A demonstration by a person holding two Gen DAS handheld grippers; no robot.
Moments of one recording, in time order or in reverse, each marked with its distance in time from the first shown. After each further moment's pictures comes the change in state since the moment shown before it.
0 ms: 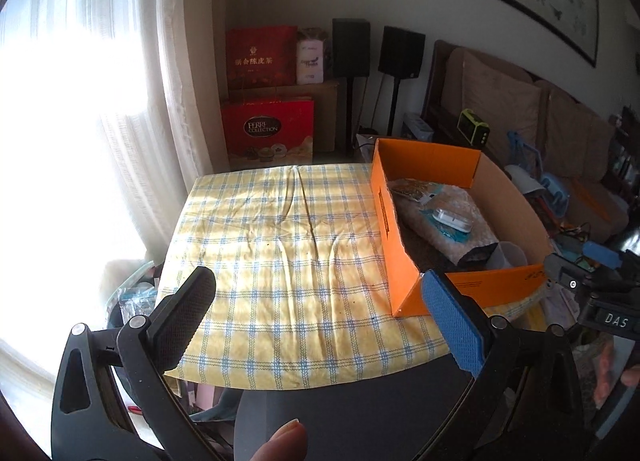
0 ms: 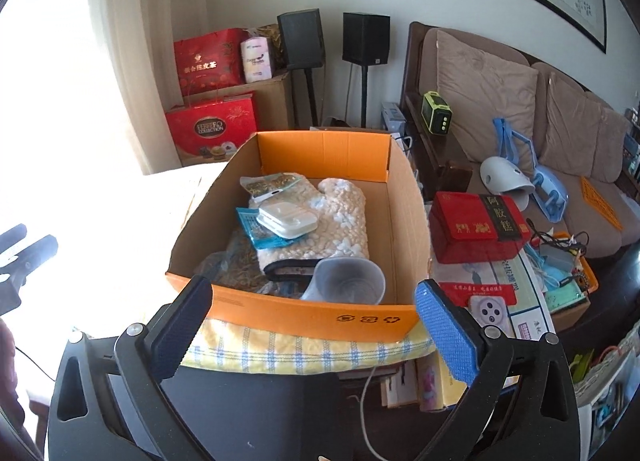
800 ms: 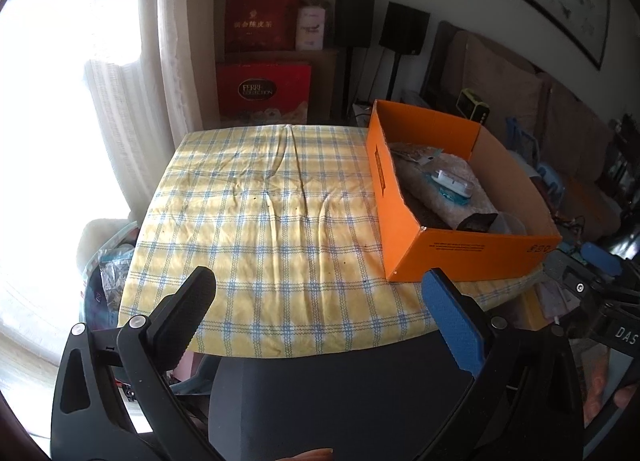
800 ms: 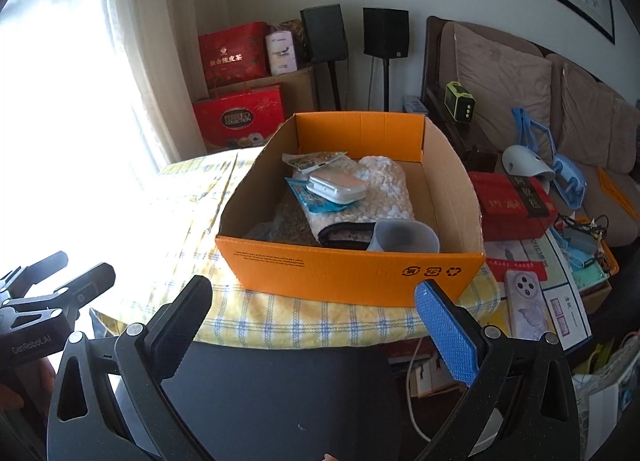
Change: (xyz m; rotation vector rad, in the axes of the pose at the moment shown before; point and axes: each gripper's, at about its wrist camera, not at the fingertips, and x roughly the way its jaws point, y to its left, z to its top) left arm 0.025 0.000 -0.028 -0.055 0.097 -0.049; right arm -0.003 0.031 -0.035 0.021 -0.001 0.057
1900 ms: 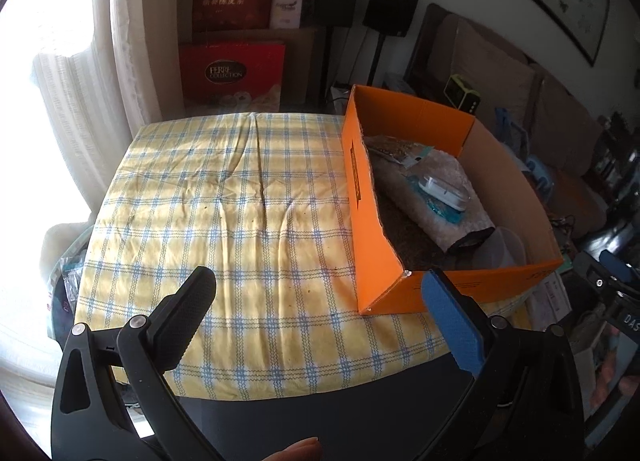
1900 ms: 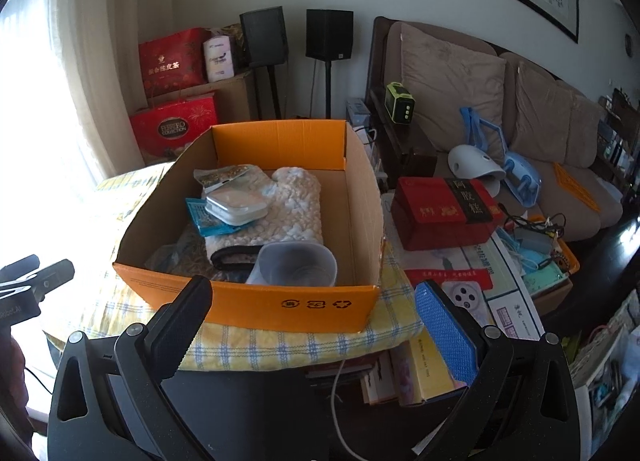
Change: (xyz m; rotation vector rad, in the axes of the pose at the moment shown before) left arm 0.060 -0.025 0.033 0.011 0.080 -0.065; right arm 0.012 -0.070 0.016 0.039 -0.003 -0.181
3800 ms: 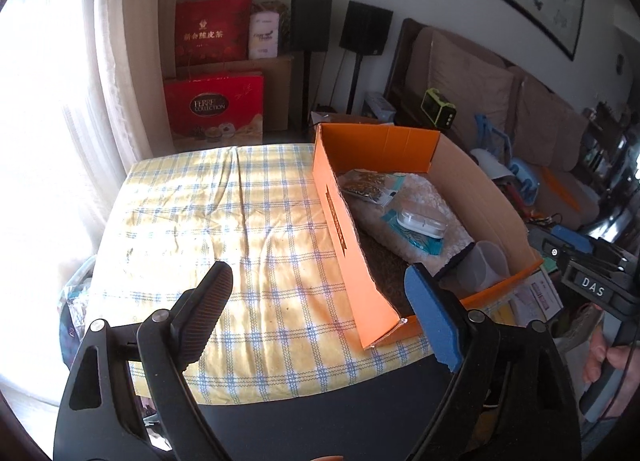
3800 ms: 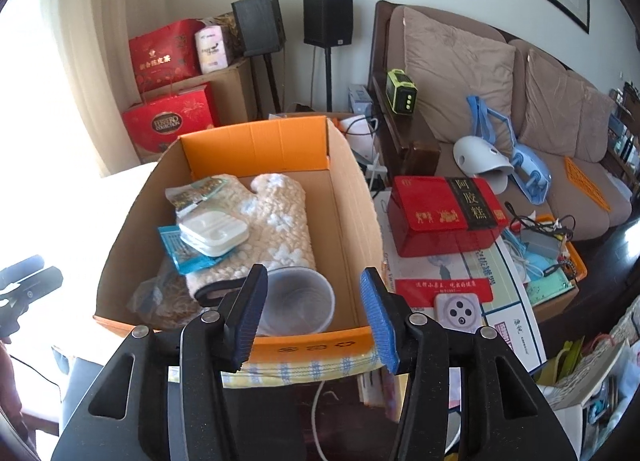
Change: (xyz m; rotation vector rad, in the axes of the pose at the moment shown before) left arm -0.036 -0.022 0.007 0.061 -0.093 -0.003; right arm 0.021 -0.019 0.029 -0.015 0.045 0.046
